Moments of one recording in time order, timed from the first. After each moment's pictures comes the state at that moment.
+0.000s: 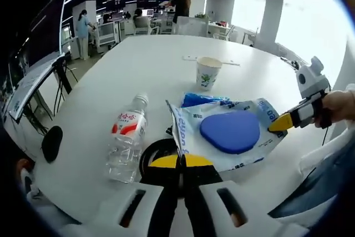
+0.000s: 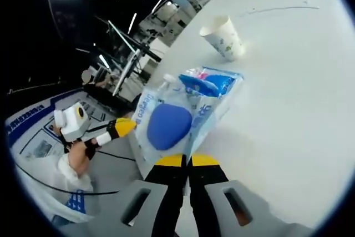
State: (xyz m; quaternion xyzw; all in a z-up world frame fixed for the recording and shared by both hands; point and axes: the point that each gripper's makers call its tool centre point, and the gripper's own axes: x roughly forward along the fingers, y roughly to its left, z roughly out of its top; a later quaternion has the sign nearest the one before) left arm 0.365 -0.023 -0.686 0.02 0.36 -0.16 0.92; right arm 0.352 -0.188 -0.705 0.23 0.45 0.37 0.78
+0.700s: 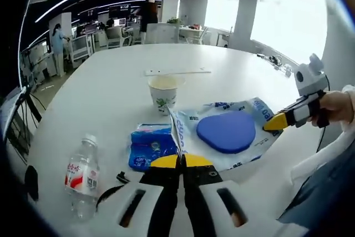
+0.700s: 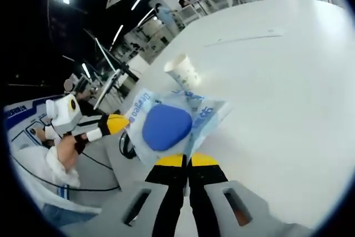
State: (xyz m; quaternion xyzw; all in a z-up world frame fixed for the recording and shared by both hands) left arm 0.414 -0.127 -0.678 0.04 0.33 -0.26 0.91; right arm 0.376 -0.287 -0.696 0.20 0.41 0.28 0.85
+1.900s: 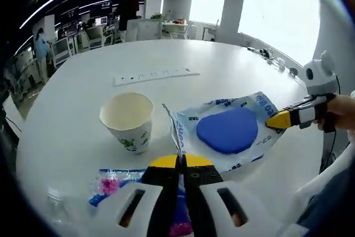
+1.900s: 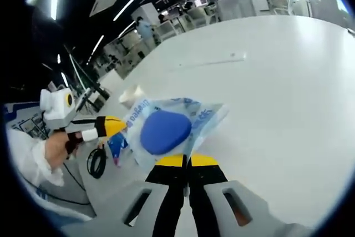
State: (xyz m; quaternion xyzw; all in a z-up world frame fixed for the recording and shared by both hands) left arm 0.498 -0.204 -0.706 0.04 0.35 -0.30 0.89; right arm 0.446 -0.359 -0.711 0.17 0.38 0.18 0.89
